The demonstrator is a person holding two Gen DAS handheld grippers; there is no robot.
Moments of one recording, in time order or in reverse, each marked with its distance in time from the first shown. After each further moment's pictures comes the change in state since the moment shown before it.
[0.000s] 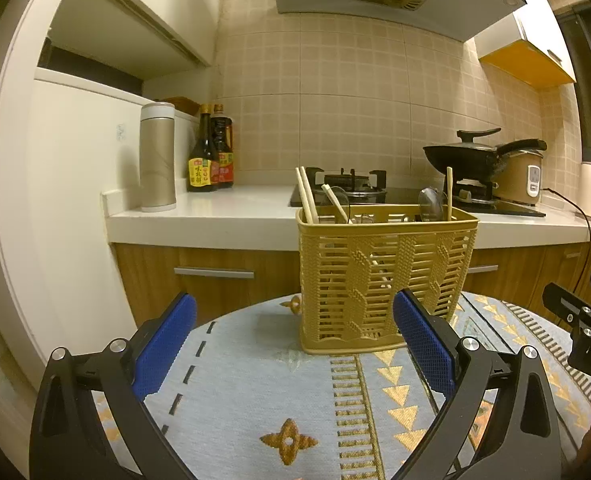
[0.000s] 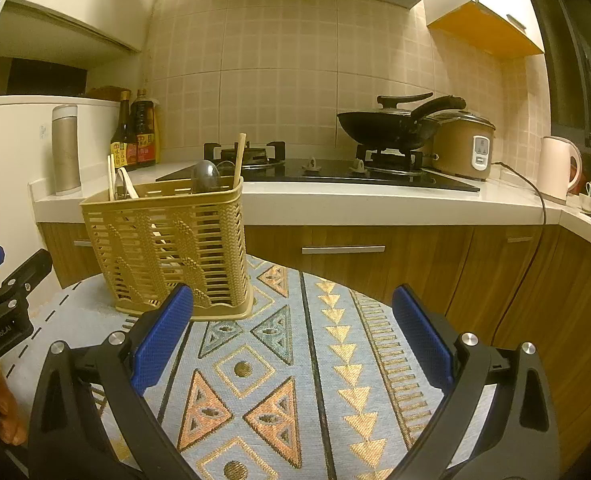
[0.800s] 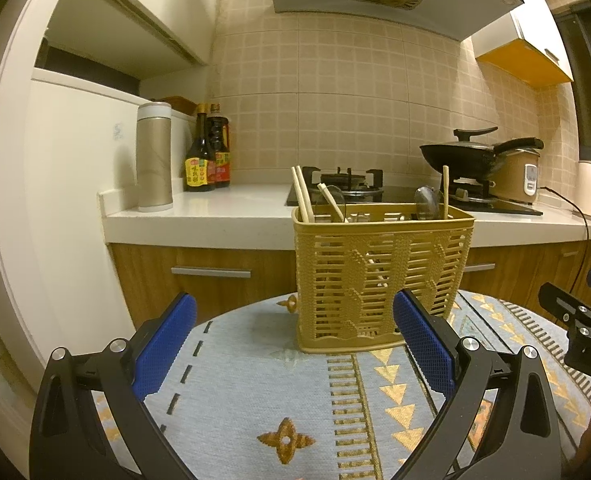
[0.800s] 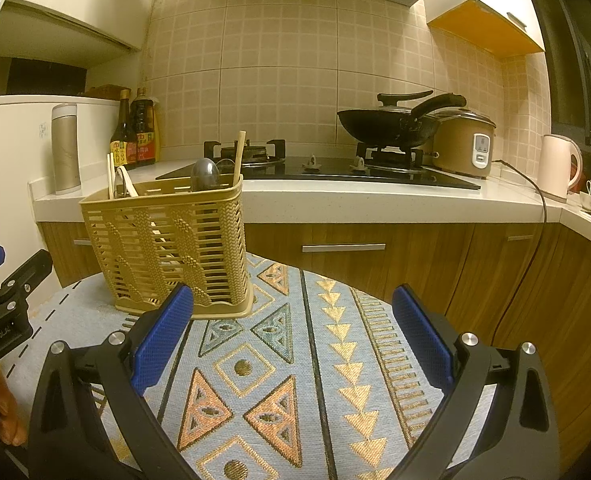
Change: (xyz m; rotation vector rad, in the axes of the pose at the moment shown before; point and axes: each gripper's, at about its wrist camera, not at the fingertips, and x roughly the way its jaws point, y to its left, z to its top) left arm -0.001 -0.002 0.000 0.005 -0.001 -0.013; right arm 0.000 0.000 0.000 -0.001 0.004 -0.001
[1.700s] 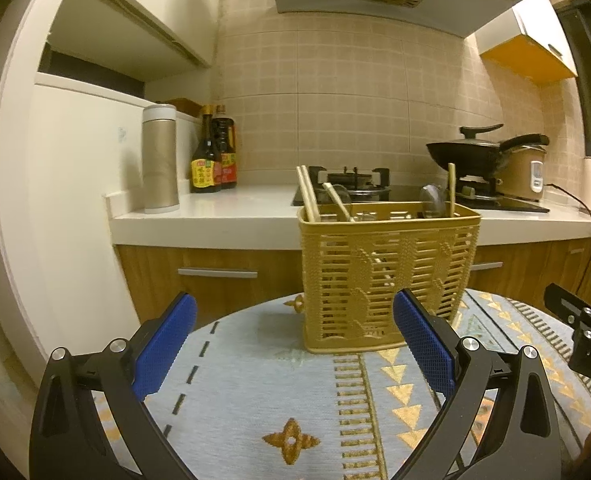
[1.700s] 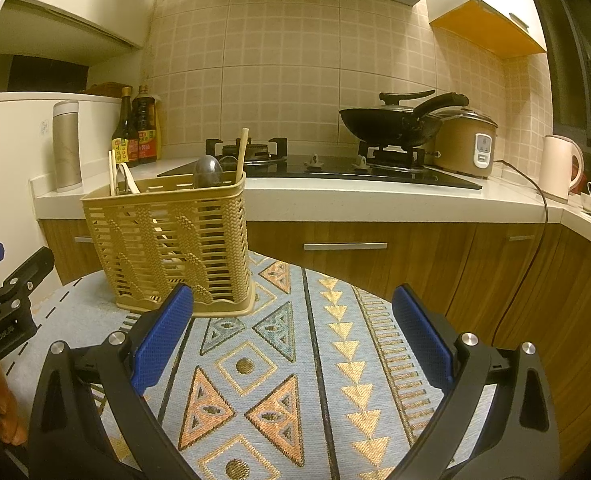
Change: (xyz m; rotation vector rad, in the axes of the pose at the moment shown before) left arm 0.002 0.001 0.000 0.009 0.003 0.035; right arm 0.001 0.002 -0.002 -0.005 0.005 0.002
